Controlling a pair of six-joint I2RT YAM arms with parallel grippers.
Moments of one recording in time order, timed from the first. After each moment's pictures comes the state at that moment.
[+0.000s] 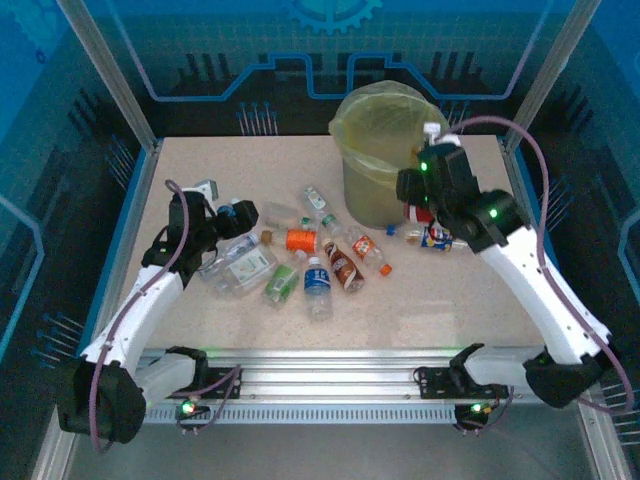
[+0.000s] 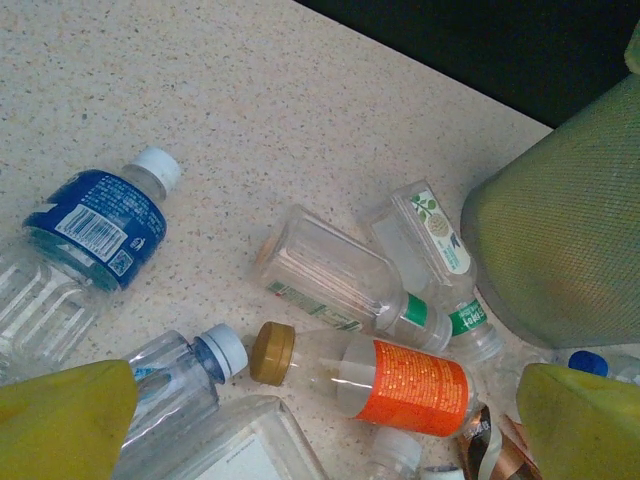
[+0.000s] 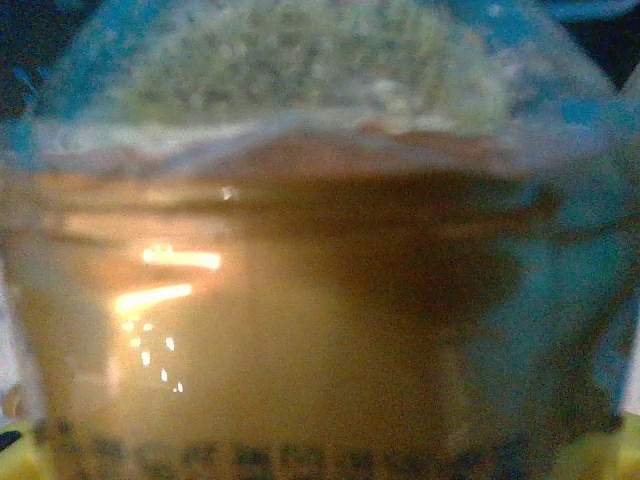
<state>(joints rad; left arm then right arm) -0.11 1.06 0.80 -0.30 0.13 -0.51 0.53 1.31 1.63 -0.95 0.44 0.38</state>
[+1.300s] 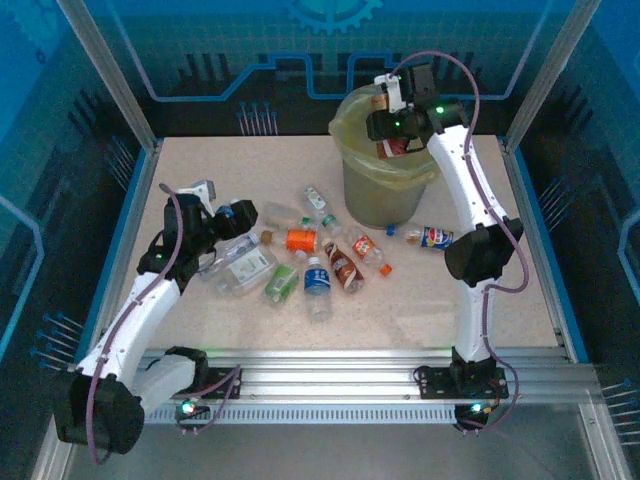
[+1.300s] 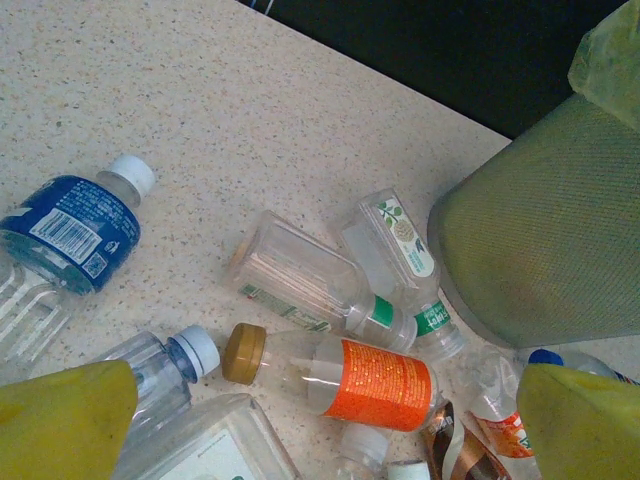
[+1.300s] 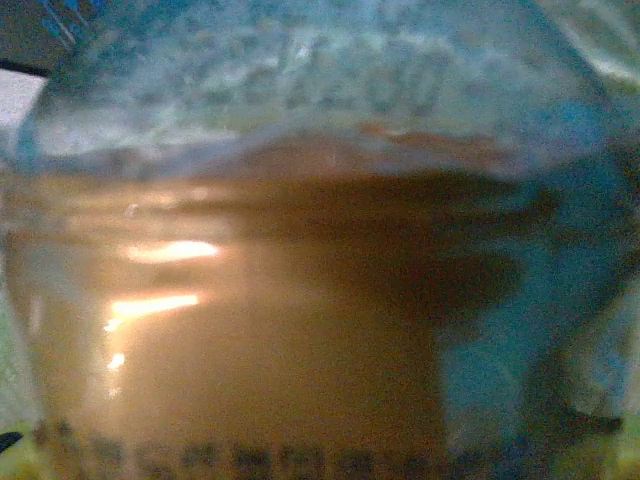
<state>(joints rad) -0.11 1.01 0.79 -0.30 0.16 -0.54 0.28 2.12 2.42 -1.07 -0.04 0.06</state>
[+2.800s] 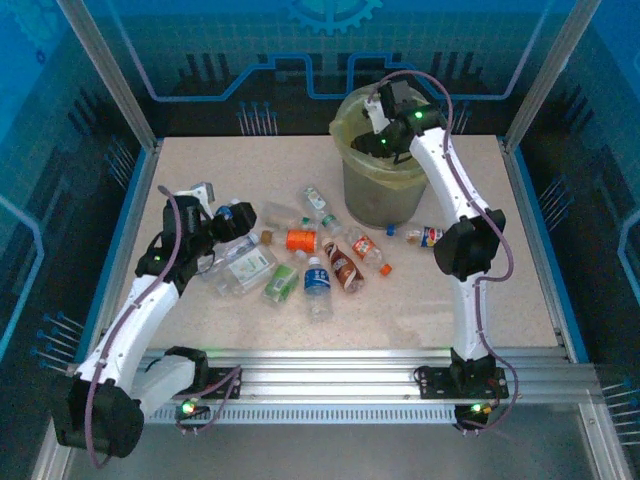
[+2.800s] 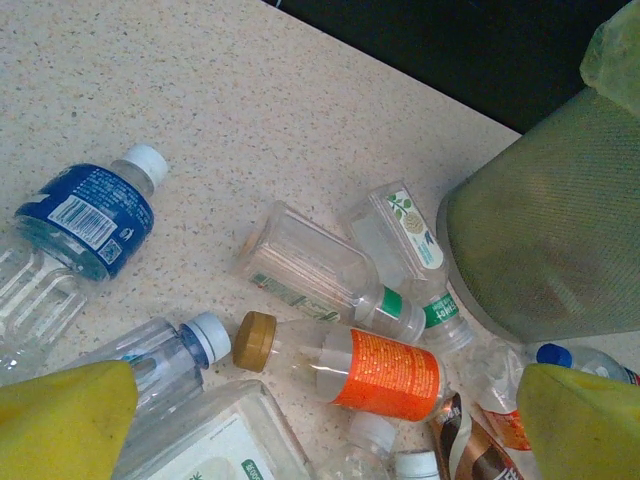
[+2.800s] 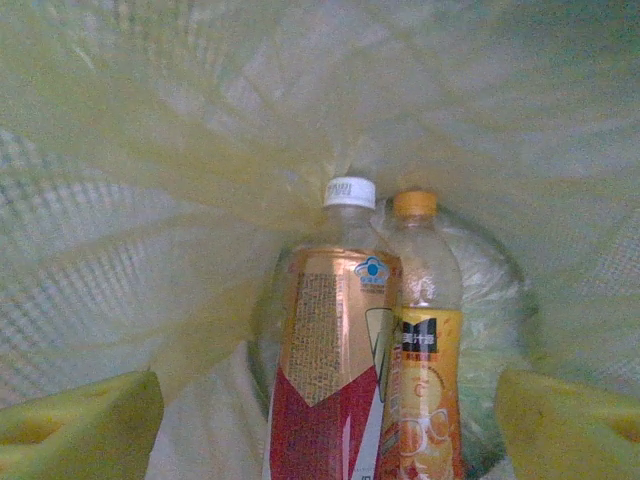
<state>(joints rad) -0.11 0.99 0.79 -0.34 0.15 -0.53 0.32 2.22 2.45 -1.18 -0.04 -0.03</state>
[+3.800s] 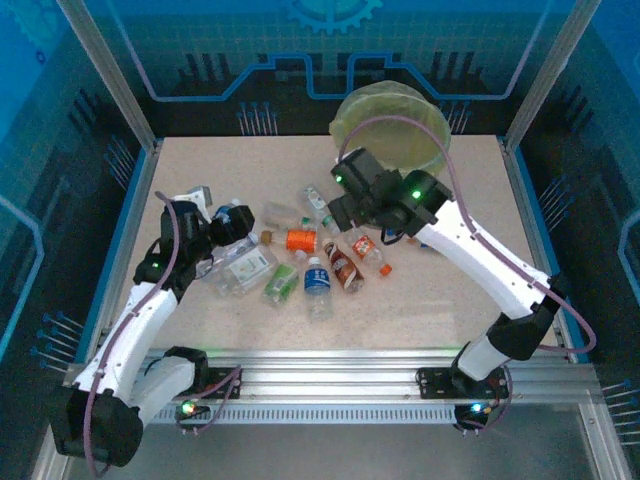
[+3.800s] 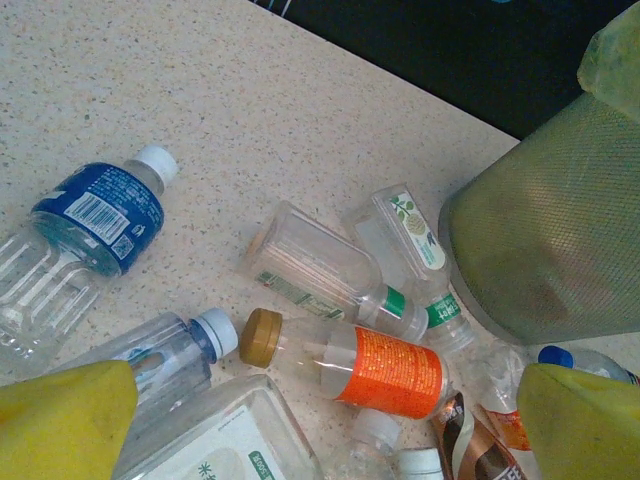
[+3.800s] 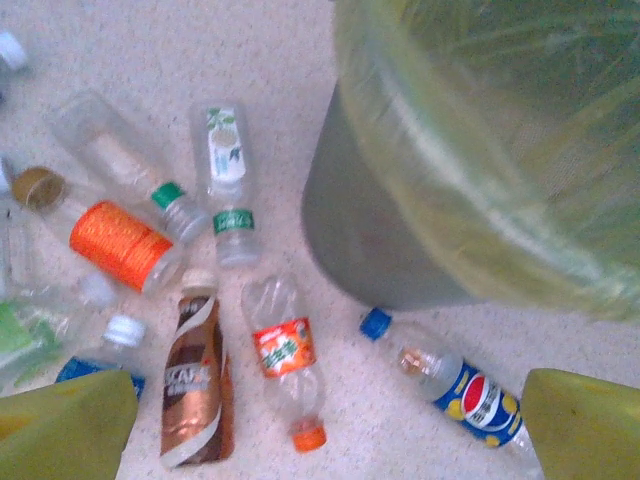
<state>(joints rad) -0.11 0.94 0.75 -0.32 0.13 -0.54 0.87 1.58 1.83 -1.24 0.51 0.26</state>
